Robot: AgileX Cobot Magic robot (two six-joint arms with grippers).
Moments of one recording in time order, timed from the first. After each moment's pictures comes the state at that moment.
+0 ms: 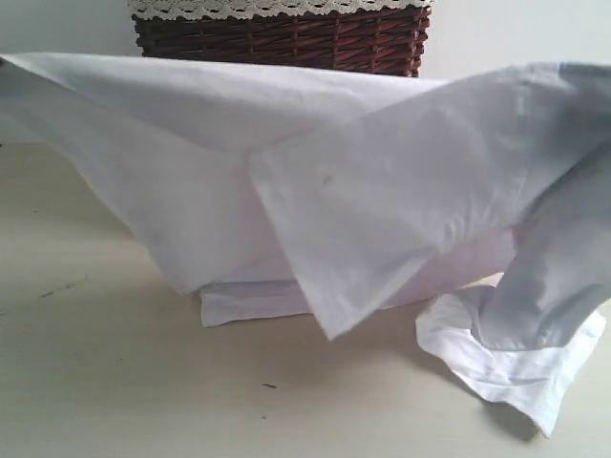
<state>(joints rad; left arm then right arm) -0.18 1.26 -1.07 -0.01 0.47 1.02 0.11 1.20 -1.23 -0.13 1.13 -0.35</state>
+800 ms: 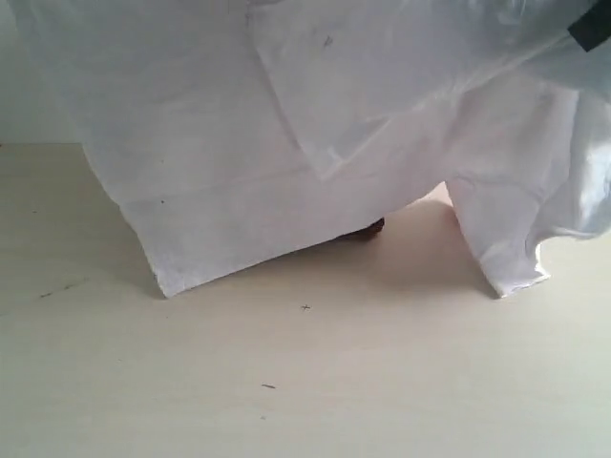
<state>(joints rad) -0.12 1.26 -1.35 -0.03 0.45 0.92 0.12 1.32 -1.34 -0.32 0.91 -0.26</state>
